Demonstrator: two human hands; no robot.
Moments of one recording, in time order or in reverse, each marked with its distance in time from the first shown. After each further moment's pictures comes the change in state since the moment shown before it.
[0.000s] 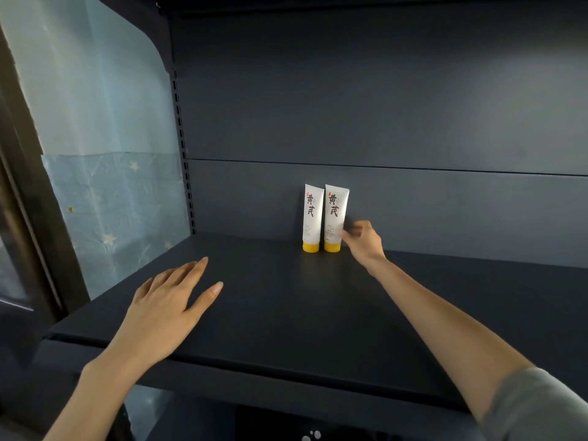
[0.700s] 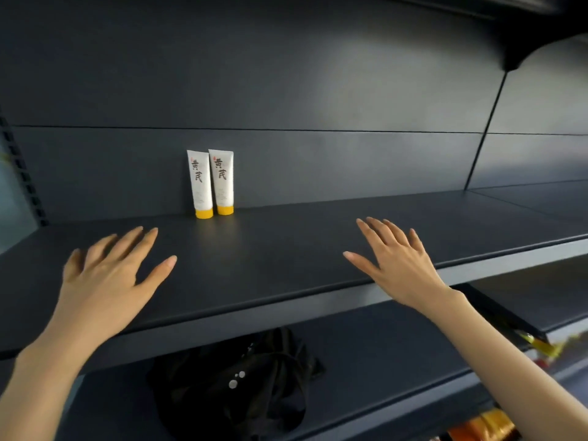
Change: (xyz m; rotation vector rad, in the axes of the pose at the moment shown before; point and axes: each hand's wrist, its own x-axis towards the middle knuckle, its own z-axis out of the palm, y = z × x) left_hand 0.000 0.037 0.013 -0.078 0.037 0.286; right_hand -0.255 0.016 -0.172 -1.154 0.079 -0.020
